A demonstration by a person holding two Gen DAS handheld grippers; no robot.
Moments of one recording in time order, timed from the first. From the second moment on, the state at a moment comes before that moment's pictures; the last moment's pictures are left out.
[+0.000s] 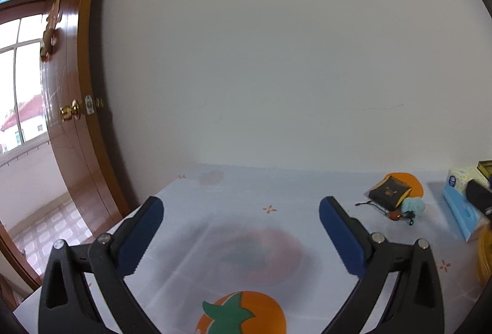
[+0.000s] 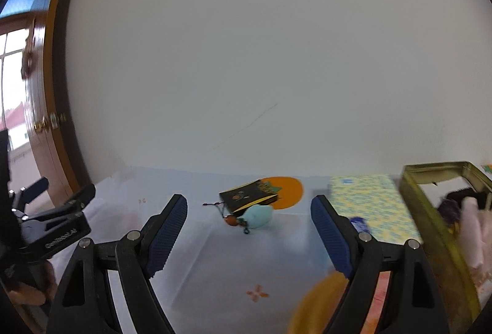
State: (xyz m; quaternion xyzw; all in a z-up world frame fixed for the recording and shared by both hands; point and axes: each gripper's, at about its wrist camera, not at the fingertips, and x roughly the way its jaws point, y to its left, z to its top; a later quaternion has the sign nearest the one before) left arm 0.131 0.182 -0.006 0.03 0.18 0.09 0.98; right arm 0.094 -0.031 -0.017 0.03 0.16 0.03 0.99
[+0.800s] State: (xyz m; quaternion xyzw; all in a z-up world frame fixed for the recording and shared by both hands) left arm 0.144 0.187 -0.008 0.05 0.20 0.10 0.97; right arm 0.206 -0.034 -0.058 0.10 0.38 0.01 0.92
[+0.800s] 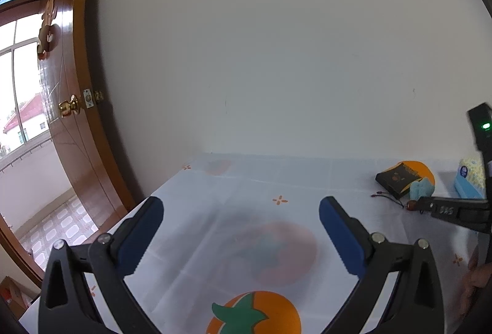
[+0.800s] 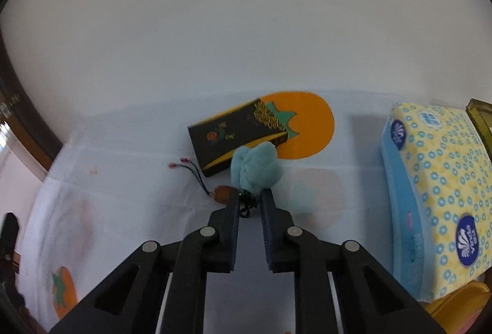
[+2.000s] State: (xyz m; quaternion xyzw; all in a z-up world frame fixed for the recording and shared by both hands) left arm 0.281 0.012 -0.042 0.23 0.30 -0.17 0.91; right arm 0.016 -0.116 0.008 0.09 0.16 0.09 0.98
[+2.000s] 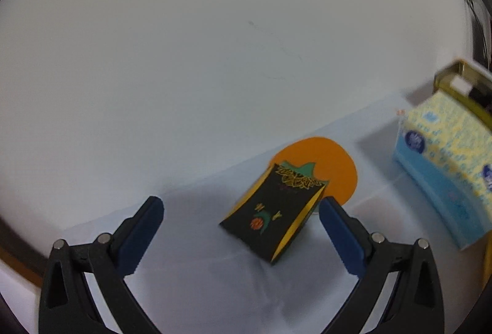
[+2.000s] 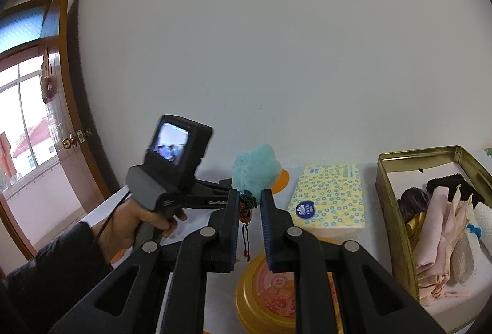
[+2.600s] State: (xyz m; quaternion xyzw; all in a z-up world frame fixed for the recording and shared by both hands) left arm 0.259 0.027 -0.022 0.16 0.28 -0.23 0.92; right arm 0.023 -0.117 0.000 0.08 0.16 0.08 0.98
